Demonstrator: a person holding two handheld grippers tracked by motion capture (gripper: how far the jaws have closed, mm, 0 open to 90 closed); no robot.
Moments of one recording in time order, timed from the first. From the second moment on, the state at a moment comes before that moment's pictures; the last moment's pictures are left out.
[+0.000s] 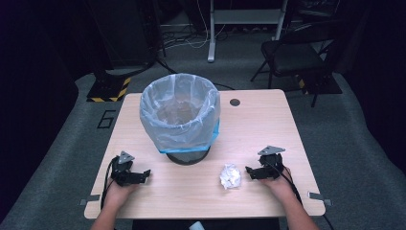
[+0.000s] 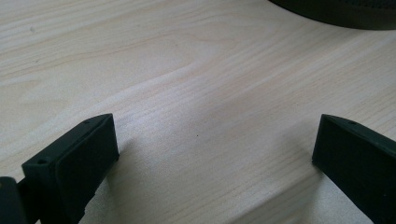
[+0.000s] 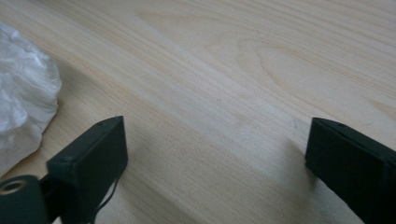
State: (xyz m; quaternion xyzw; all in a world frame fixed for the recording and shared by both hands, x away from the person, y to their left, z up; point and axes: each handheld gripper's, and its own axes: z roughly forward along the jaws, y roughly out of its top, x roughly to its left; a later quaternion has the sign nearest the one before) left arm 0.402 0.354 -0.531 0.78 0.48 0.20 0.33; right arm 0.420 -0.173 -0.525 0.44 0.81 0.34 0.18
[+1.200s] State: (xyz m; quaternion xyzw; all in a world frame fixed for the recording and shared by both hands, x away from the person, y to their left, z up) left arm 0.401 0.352 -0.531 0.79 0.48 0.20 0.34; right arm 0.397 -0.162 -0.484 0.43 0.79 0.42 0.16
